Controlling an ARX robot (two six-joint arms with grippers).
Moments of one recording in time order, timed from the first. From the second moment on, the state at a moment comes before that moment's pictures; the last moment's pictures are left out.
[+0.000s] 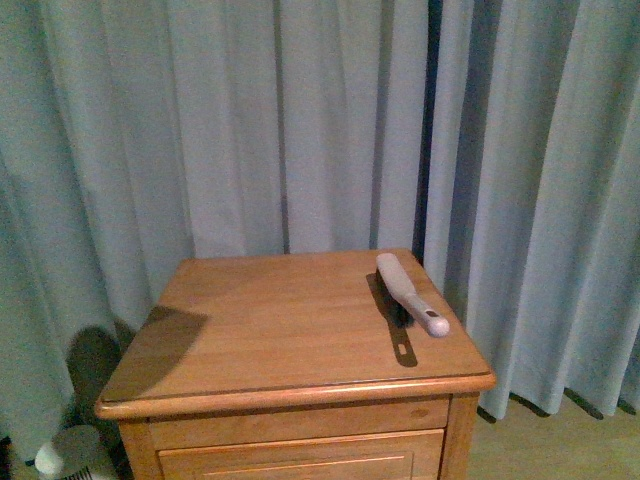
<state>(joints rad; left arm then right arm) 0.13 0.53 0.83 -0.59 0.49 0.24 0.00 0.19 0.02 0.19 0.00 0.00</state>
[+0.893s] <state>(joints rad) -0.22 0.50 0.76 -0.48 0.27 0.11 0.00 0.19 0.02 0.19 0.00 0.00</state>
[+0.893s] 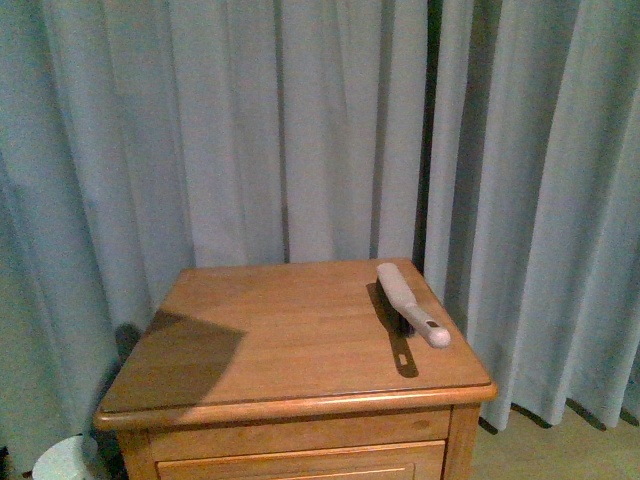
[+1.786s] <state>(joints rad) -0.22 0.50 0.76 -0.48 0.27 0.11 -0.15 1.64 1.23 -0.03 -0.14 0.27</state>
